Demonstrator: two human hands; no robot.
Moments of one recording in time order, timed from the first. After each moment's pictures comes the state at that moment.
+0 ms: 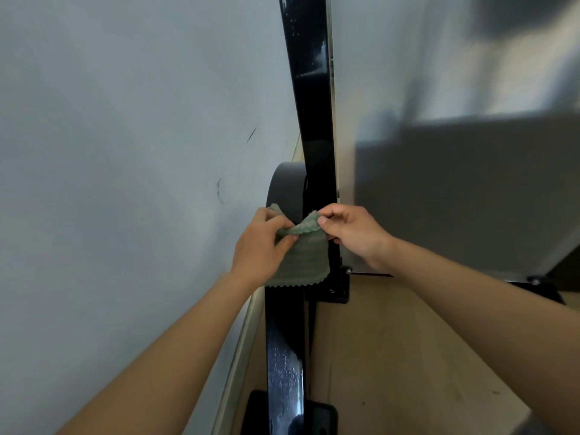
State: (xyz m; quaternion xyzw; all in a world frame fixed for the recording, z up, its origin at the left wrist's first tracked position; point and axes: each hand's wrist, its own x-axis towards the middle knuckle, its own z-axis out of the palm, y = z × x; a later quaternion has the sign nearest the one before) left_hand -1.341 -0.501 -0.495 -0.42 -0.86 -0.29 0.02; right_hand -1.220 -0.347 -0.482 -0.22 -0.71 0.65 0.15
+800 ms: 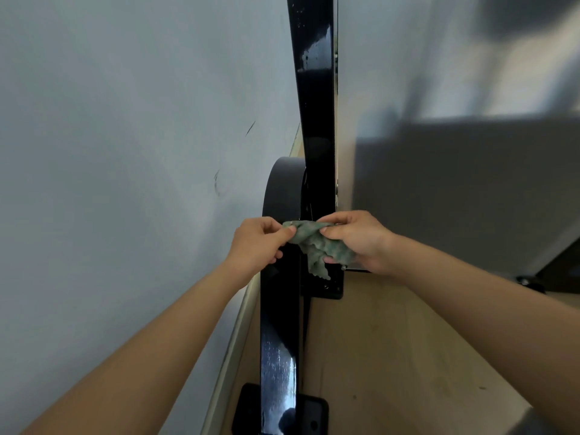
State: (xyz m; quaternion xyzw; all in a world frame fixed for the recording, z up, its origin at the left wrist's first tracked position) left_hand -1.325 -0.507 -0.476 -0.22 -0.84 -0.46 -0.21; right_hand -1.208 -0.352 -0.475 -0.31 -0.58 0.75 0.05
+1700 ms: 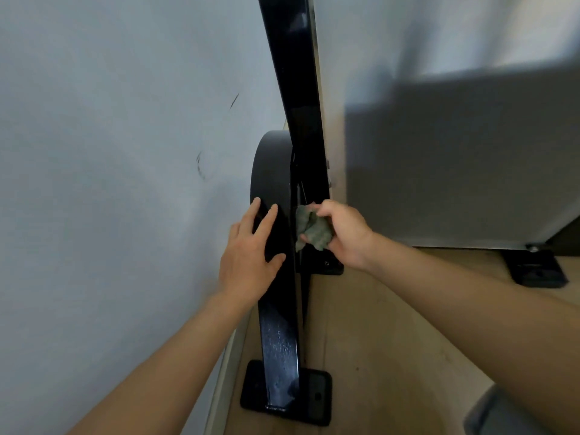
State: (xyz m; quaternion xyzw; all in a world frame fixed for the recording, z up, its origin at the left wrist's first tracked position) left_hand -1.309 -0.530 -0.529 -0.40 -0.90 -0.16 0.05; right_hand -1.233 -0.358 -0.529 -0.34 -0.42 0.84 0.10
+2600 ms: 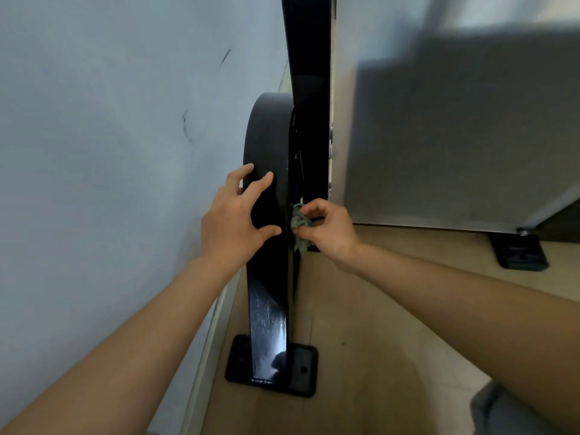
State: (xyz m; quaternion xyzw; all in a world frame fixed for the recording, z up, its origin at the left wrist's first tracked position) left_hand -1.328 -0.531 -0.531 -0.41 -0.89 -0.19 0.08; right_hand -1.225 -0.381 -0.589 -0.29 -0.70 0.63 0.17
